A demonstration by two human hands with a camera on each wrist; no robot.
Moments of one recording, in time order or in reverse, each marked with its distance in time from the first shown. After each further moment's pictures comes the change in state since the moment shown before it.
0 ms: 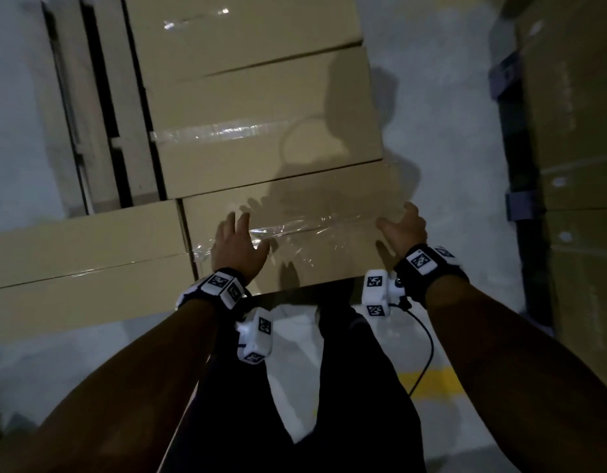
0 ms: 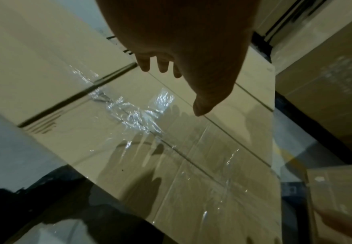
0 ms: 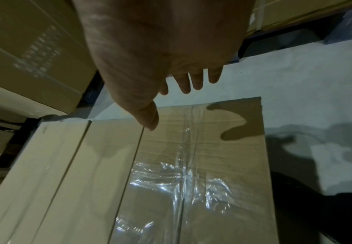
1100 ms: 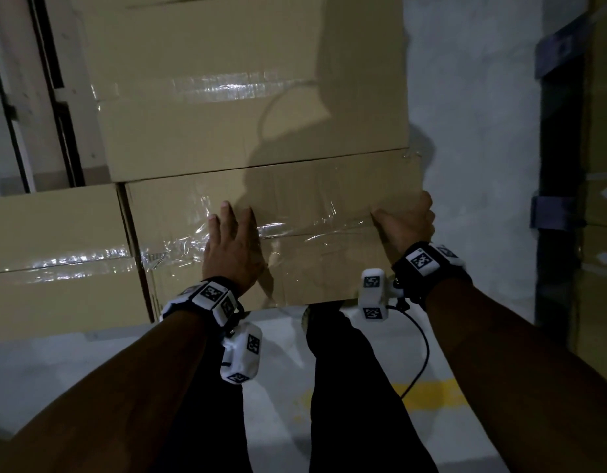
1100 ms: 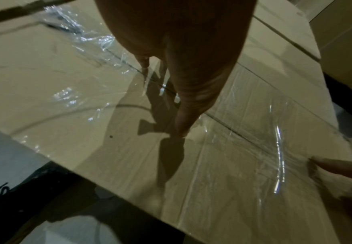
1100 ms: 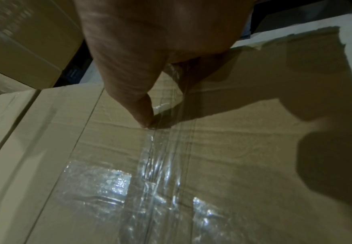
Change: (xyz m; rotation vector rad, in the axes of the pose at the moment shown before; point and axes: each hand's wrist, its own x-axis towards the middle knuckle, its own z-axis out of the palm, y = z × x) left_hand 0.077 -0.029 0.102 0.212 -0.067 0.096; right_hand 0.102 0.005 0.052 -0.012 0.103 0.023
